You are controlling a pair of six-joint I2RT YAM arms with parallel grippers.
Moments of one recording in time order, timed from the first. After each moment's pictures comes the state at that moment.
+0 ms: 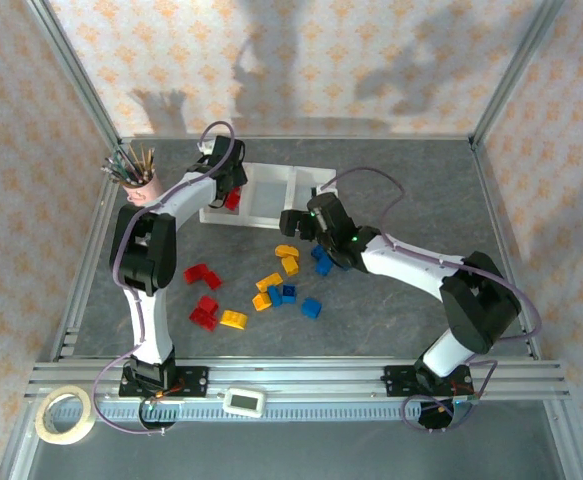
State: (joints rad) left arm -0.23 2.01 1.55 -0.41 -0.34 -0.58; right arm 0.73 1.58 1.01 -0.06 0.18 0.60
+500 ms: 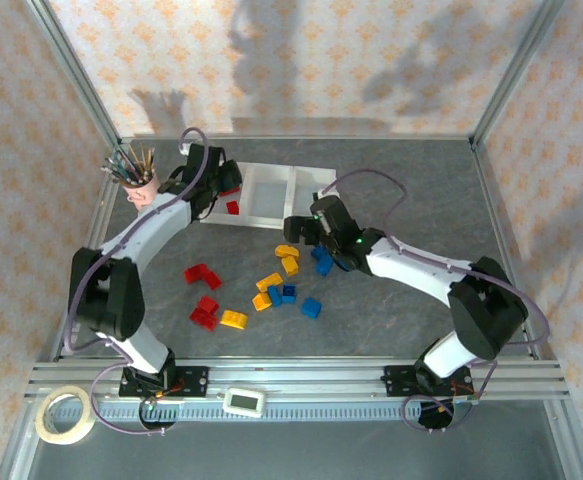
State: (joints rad) left arm -0.23 1.60 1.24 -0.35 -0.21 -0.57; right arm 0.73 1.53 0.98 -0.13 0.16 0.56
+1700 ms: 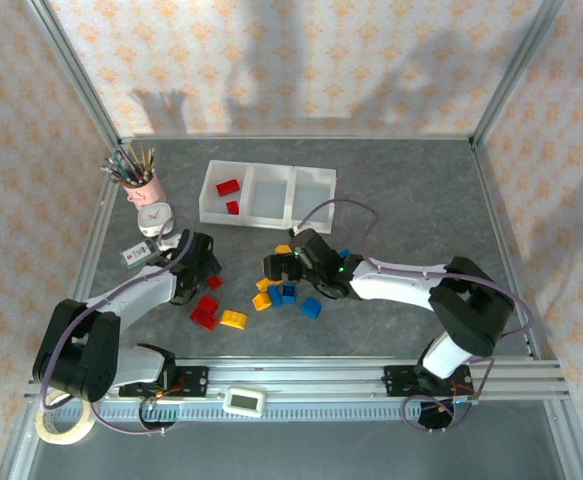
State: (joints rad) left arm -0.25 1.29 0.56 -0.41 -0.30 -0.83; right arm 0.91 1.60 0.87 -0.01 0.09 0.62
